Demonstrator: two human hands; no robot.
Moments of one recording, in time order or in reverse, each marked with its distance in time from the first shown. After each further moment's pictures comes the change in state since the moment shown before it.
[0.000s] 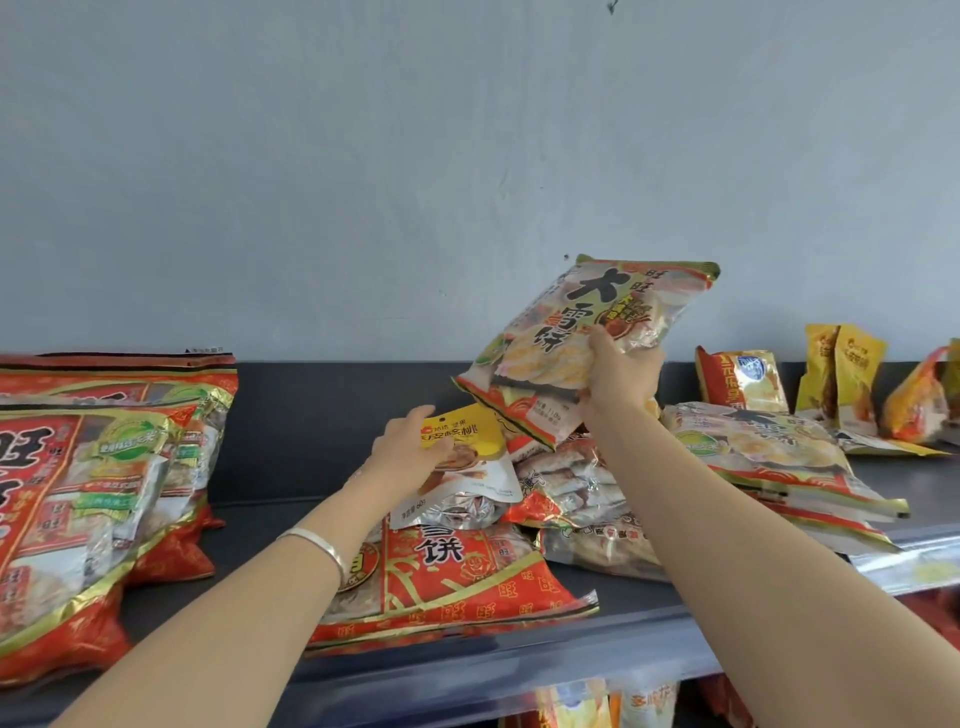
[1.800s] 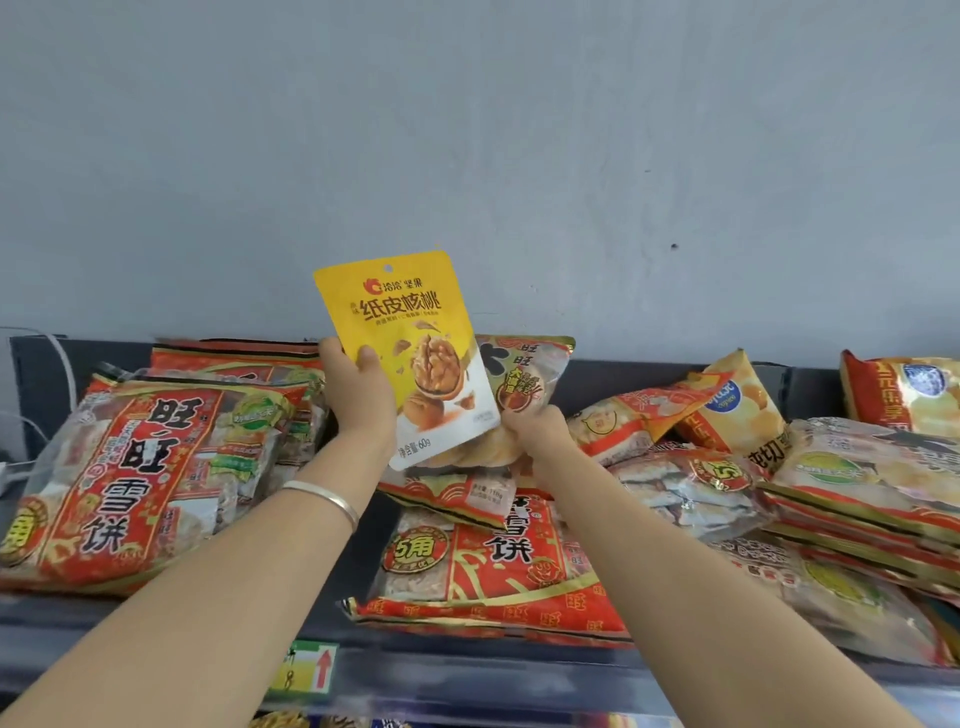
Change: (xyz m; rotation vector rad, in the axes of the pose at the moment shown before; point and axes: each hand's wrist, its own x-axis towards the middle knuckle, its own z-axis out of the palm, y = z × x) left_hand -0.025 0.009 -0.087 -0.559 0.981 -0.076; right_hand -0.040 0.119 0.081 -0.481 -0.672 0.297
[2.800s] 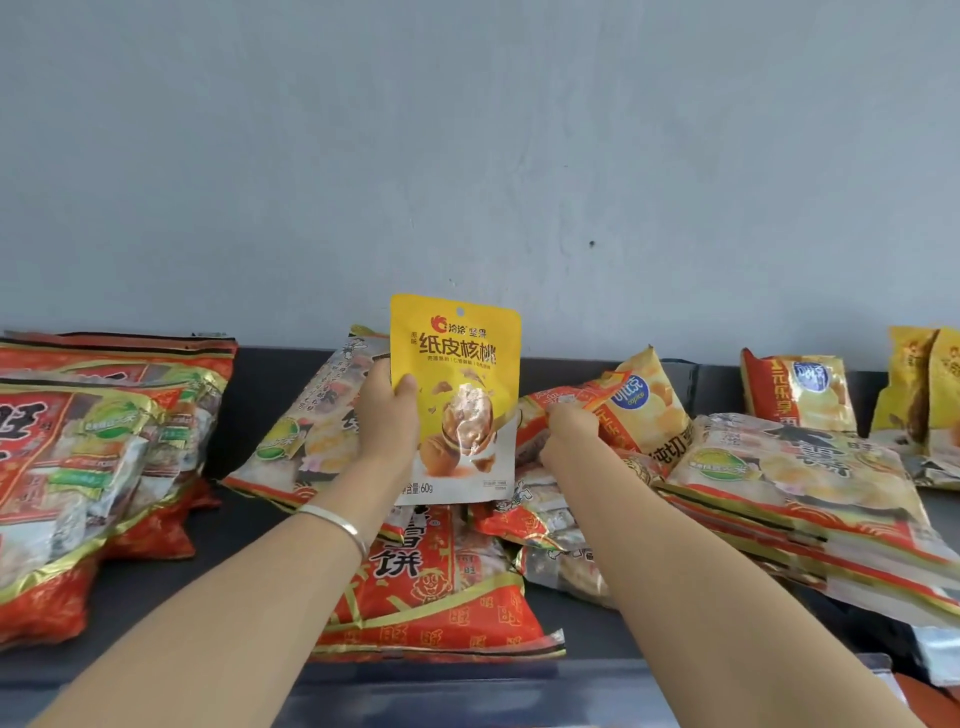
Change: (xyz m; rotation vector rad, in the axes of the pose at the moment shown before) left_hand -0.073 -0.014 0.093 0.037 -0.348 0.004; right_hand -0.006 -0.014 -0.114 -0.420 0.353 -0.018
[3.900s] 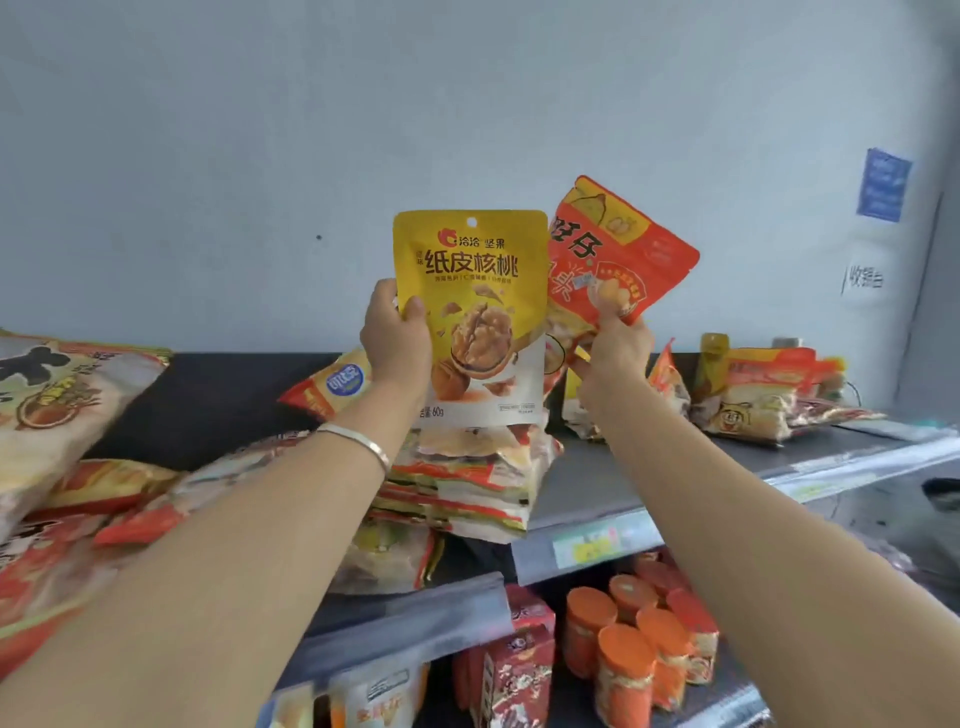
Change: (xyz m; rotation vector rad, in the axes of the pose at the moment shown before) left_hand -0.129 0.148 0.253 -0.250 -0.145 0.128; right_hand 0.029 0.098 -0.335 0.934 0.441 -0.202
